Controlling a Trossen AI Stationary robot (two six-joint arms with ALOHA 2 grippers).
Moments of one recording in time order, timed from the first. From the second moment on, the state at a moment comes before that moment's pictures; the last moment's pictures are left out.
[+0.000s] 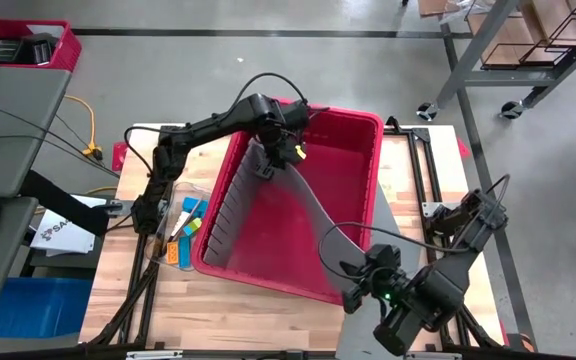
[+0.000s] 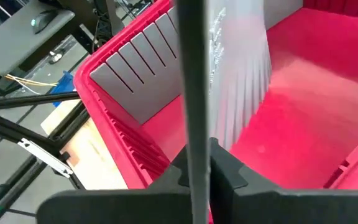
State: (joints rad) left arm 0.36 2.13 2.26 -1.48 0.14 0.87; right arm 0.81 1.82 1.94 -1.43 0.96 1.75
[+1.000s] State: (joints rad) left arm 0.34 2.13 2.26 -1.41 -0.09 0.96; right arm 0.80 1.36 1.94 -1.11 0.74 1.26
